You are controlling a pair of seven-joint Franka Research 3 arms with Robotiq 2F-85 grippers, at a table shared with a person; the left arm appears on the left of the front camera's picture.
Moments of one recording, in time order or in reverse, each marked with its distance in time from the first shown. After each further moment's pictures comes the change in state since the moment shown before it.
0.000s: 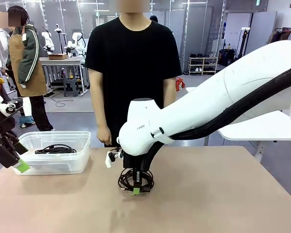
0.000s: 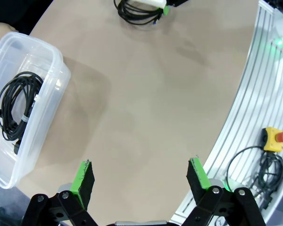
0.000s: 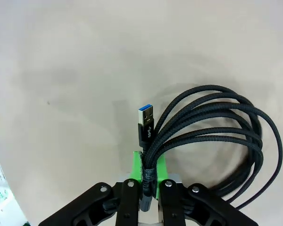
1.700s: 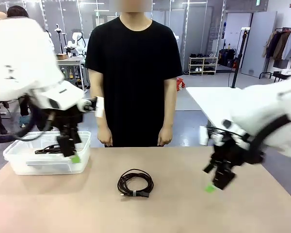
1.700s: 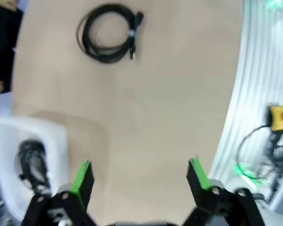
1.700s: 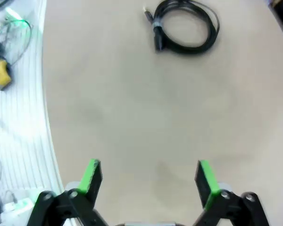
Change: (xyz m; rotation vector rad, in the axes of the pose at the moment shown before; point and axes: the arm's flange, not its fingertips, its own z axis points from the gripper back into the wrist) left arm 0.172 -0.045 -0.057 -0.036 0.229 -0.330; right arm -0.295 0.125 0.101 -0.128 -0.485 -0.256
